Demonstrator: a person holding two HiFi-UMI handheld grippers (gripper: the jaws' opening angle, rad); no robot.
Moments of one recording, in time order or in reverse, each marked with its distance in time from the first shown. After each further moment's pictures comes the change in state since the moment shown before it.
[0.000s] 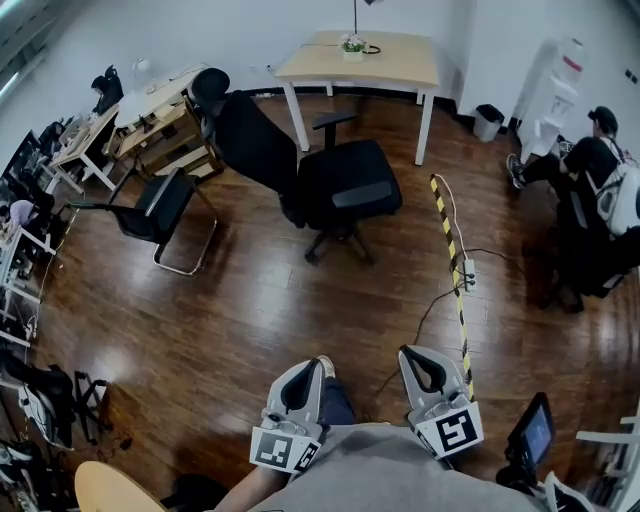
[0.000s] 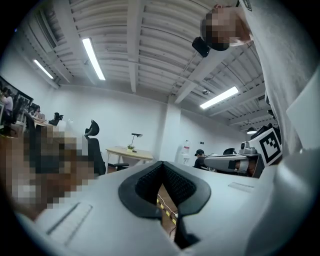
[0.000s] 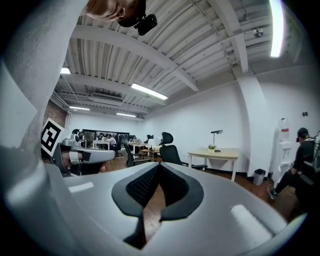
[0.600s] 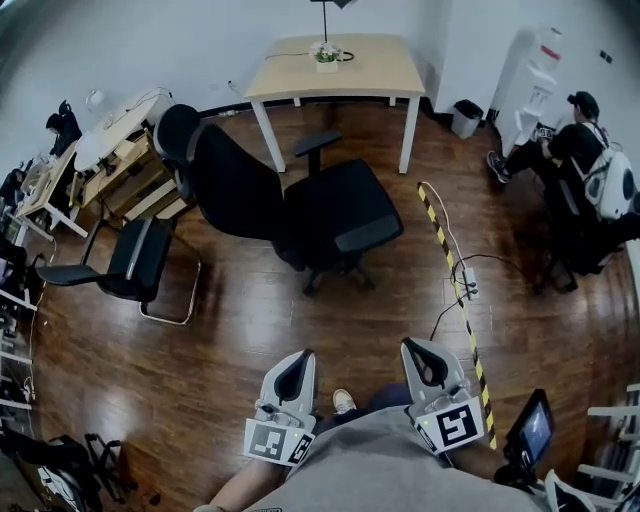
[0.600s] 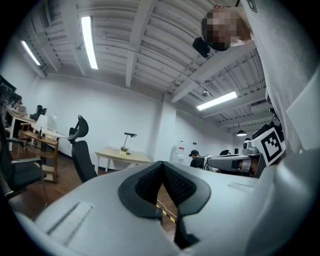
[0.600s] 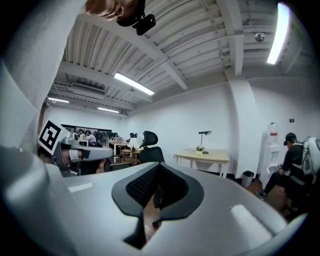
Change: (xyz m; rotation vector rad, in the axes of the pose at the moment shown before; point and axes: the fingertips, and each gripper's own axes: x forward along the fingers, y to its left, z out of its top) left arm 0.151 0.181 0.055 -0.001 0.020 -0.157; right arm 0.199 -0.048 0.041 0.008 0.023 -0.201
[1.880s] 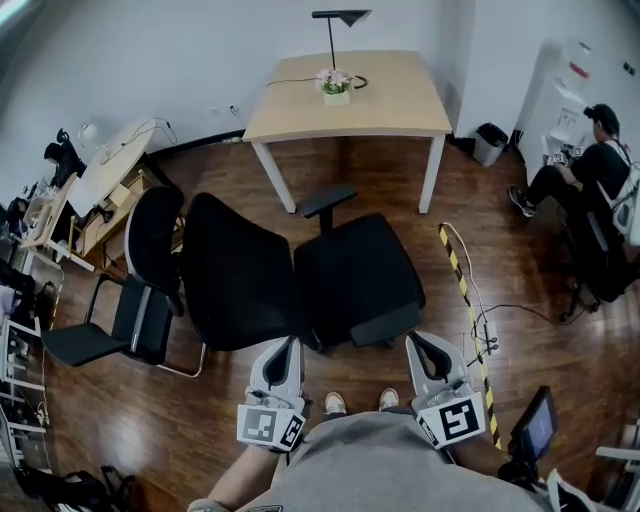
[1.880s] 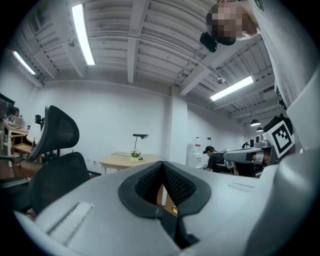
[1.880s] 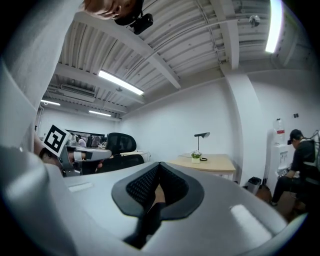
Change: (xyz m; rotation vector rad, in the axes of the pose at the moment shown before) left arm 0.272 0.186 0.025 0.082 0.027 0.102; right arm 0.259 -0.179 0.022 0.030 -0.062 -0.026
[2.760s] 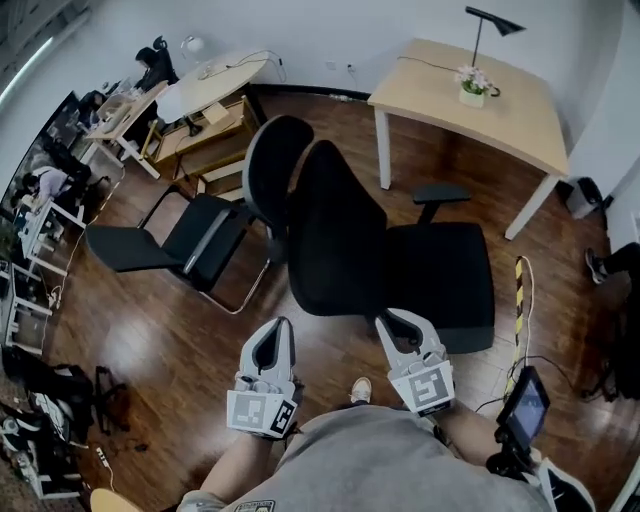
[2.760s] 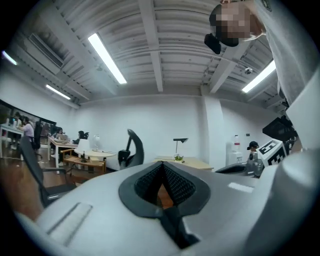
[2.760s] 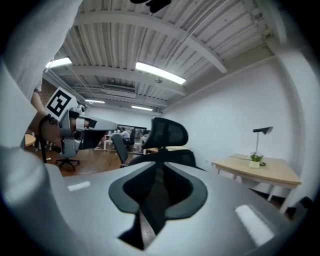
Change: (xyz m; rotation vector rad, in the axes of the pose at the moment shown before) left arm -0.124 0.157 0.019 0.026 -0.035 0.428; right arm 0.158 0.198 -0.048 -0.129 0.086 0.522
